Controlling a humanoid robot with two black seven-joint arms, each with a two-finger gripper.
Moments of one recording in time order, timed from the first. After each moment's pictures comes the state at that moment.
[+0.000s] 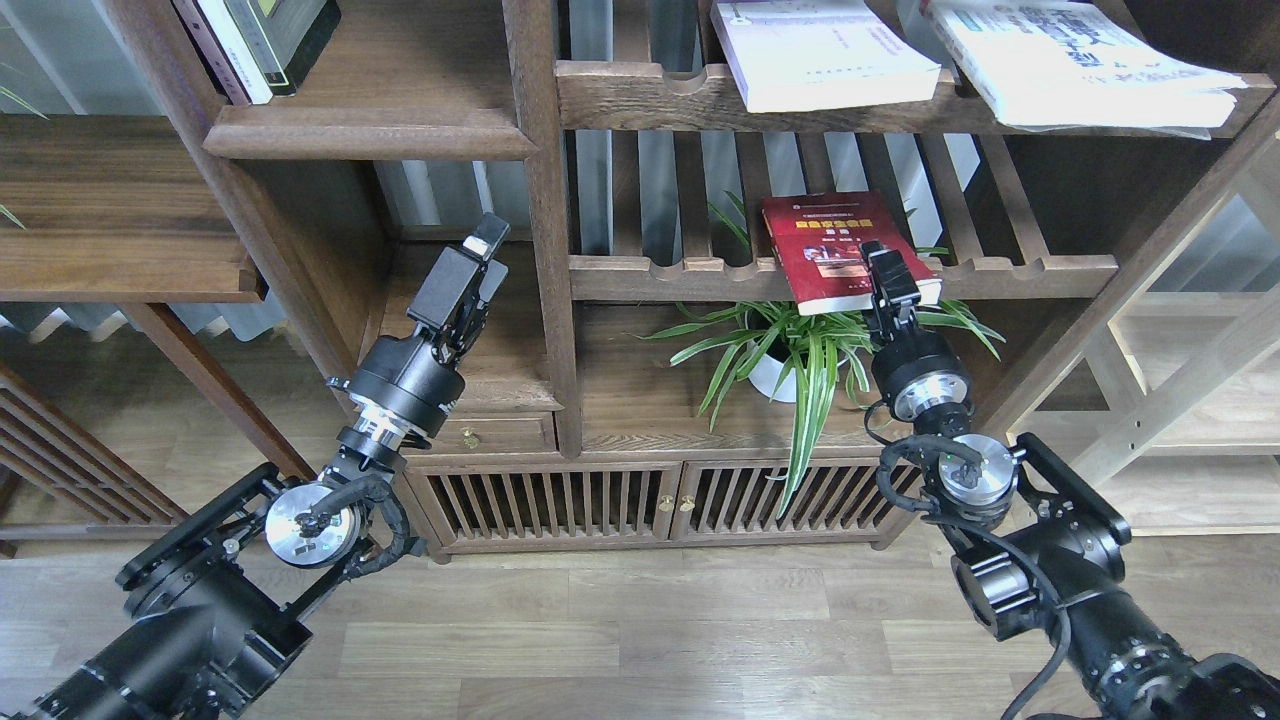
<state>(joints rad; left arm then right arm) -0.41 0.10 -0.84 -1.15 -0.20 -0.49 -0.18 0.41 -0.12 1.13 0.82 0.25 0.22 0.17</state>
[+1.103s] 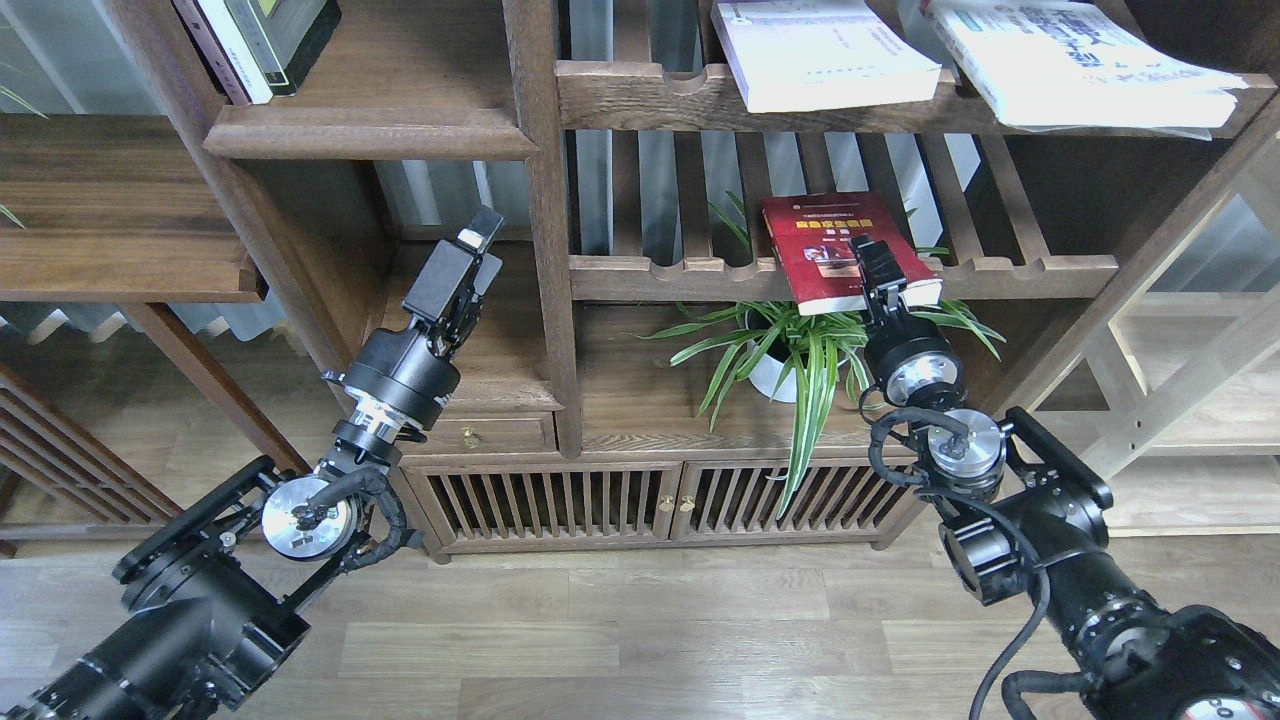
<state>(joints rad) -0.42 0.11 -0.85 -1.13 -0.20 -0.49 -0.18 0.51 -0.09 1.11 0.67 0.24 0.21 0.15</state>
